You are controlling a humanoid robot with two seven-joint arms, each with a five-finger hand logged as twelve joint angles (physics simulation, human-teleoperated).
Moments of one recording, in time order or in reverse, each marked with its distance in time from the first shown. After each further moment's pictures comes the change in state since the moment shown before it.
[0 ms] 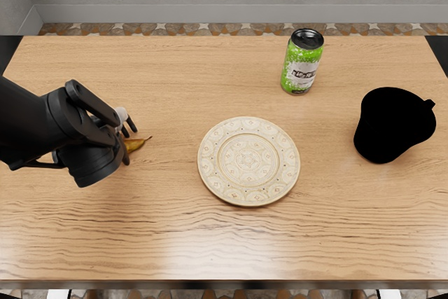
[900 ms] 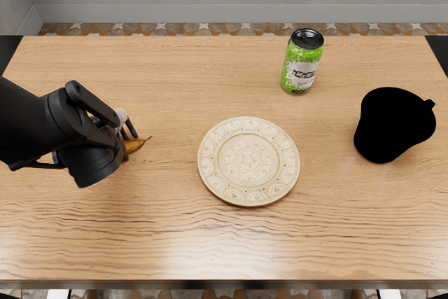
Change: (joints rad) left arm 0.002 0.000 0.000 -0.001 0.001 -0.005 0.010; right arm 0.000 0.000 0.000 0.000 0.000 0.001 0.000
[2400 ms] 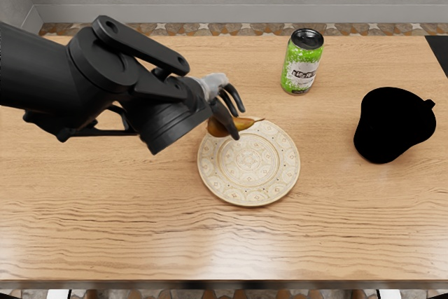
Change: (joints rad) left arm -0.204 0.000 -0.425 -0.014 -0.095 -0.101 0.005; right arm 0.000 0.000 0.000 0.000 0.000 0.000 0.000
